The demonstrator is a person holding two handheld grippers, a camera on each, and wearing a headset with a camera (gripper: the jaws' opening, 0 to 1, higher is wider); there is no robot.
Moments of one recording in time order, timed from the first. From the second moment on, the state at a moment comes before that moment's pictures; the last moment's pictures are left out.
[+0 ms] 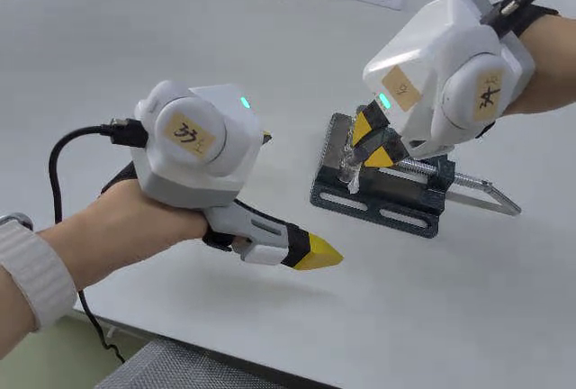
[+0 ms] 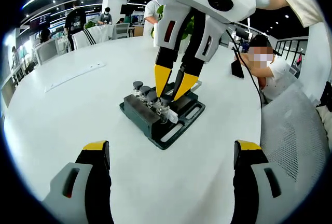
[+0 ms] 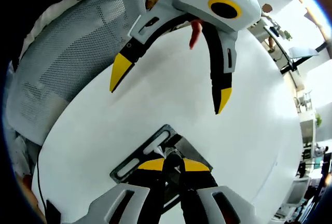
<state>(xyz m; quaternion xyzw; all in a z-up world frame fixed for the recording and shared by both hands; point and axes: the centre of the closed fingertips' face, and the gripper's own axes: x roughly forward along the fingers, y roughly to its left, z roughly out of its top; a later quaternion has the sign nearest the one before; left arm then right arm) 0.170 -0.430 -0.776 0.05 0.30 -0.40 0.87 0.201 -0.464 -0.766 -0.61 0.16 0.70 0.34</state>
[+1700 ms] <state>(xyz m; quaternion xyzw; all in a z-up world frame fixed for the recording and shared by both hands) 0.172 -0.428 -0.782 0.05 0.31 -0.40 0.86 0.210 -0.459 -0.775 -0.58 0.28 0.68 0.34</state>
